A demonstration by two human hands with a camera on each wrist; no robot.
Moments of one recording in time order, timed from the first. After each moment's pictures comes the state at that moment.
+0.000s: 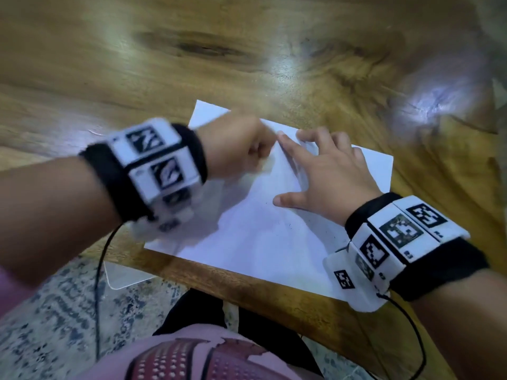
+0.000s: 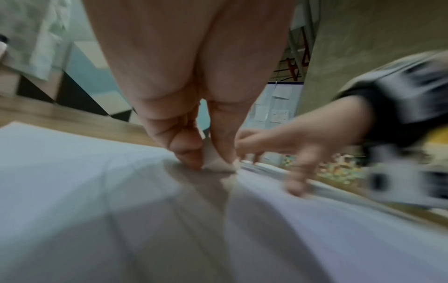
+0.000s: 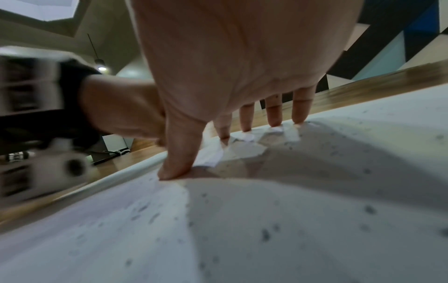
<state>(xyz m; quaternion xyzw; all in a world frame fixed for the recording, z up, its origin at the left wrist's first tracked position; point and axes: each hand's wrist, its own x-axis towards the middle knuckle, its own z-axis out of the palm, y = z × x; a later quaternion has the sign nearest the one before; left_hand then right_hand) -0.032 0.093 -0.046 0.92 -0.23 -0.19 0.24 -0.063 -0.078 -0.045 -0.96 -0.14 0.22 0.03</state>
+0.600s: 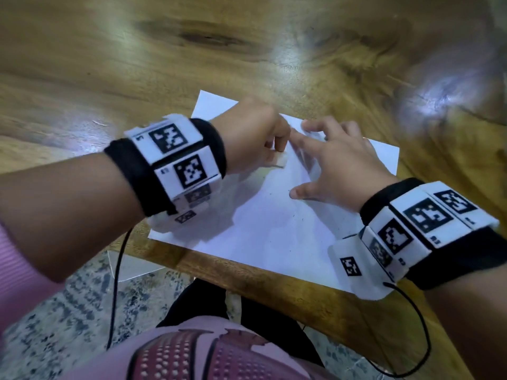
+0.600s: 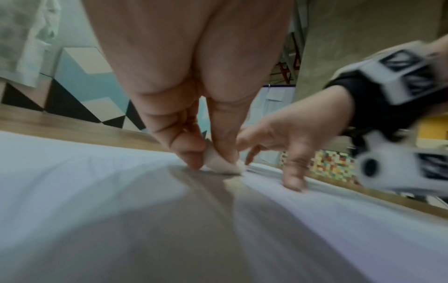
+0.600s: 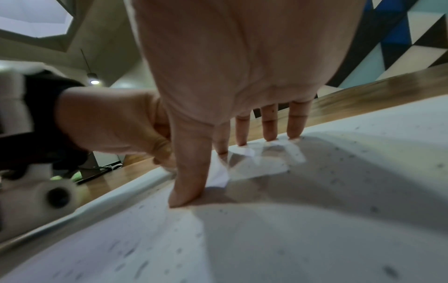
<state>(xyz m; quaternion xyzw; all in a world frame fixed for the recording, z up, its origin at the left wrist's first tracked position) -0.035 0.079 -0.044 0.93 -0.23 -0.16 0.23 -0.058 -0.086 -0.041 -0.96 -0.15 0.24 0.06</state>
